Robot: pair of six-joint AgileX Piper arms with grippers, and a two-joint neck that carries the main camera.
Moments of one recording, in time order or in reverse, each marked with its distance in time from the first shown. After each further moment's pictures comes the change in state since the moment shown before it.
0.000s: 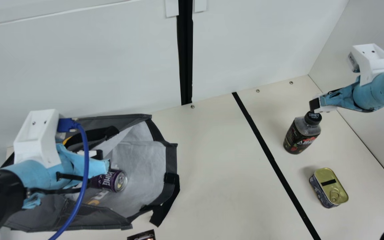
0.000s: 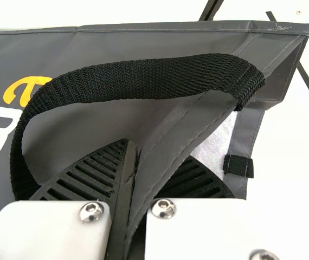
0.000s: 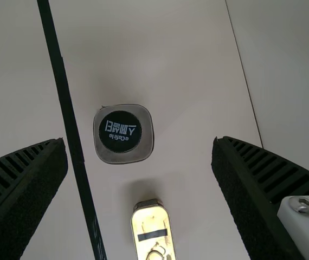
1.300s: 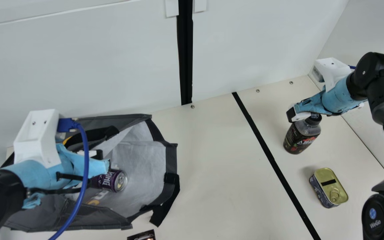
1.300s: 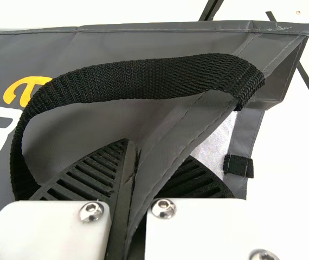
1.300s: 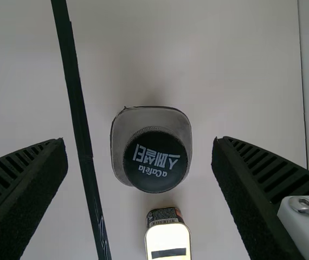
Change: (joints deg) left arm 0.0 0.0 0.0 0.0 0.0 0.0; right arm 5.7 8.5 -0.1 -2.4 0.0 0.9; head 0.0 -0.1
